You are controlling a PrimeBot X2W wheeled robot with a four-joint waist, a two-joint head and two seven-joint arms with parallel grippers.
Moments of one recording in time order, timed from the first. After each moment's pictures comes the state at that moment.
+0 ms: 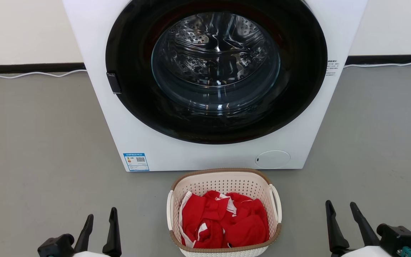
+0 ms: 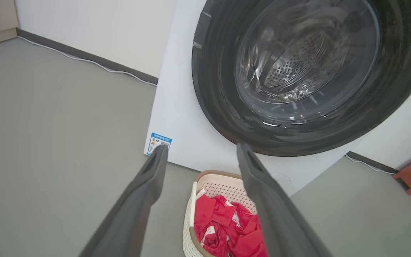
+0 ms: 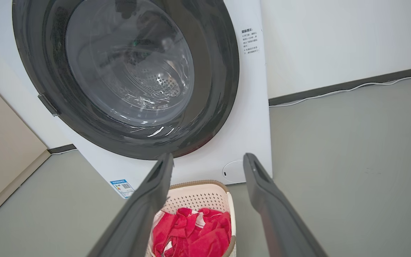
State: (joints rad) left arm -0.01 0.03 -0.09 0.29 -0.50 -0.10 -0.17; right arm 0.00 -0.04 0.02 0.25 0.35 0.13 -0.16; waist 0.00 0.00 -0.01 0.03
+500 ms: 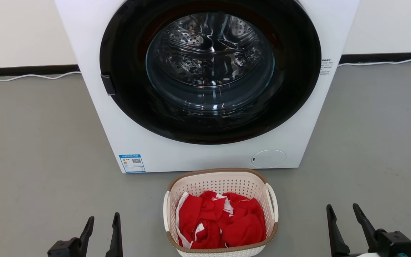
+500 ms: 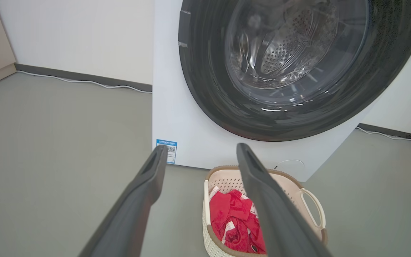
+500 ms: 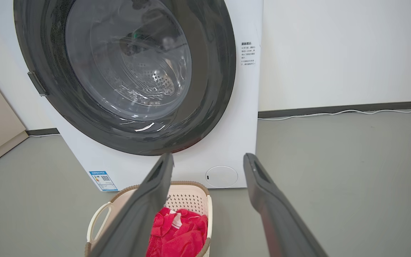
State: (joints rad) left arm 0.01 0.04 -0.09 0.30 -0.34 -0.10 -0.21; right arm 0.03 -0.04 -0.01 0.25 0.19 0.13 -0.21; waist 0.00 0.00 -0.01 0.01
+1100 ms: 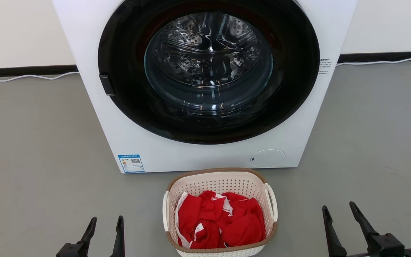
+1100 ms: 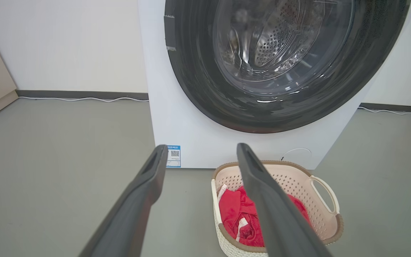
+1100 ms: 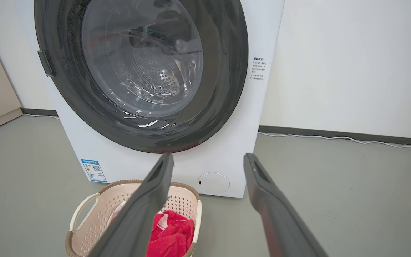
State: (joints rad) left arm 0.02 0.04 -0.09 0.31 -0.19 -0.10 -0.25; right arm 0.03 -0.04 -0.01 0.24 0.02 0.13 -0.25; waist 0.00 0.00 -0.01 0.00
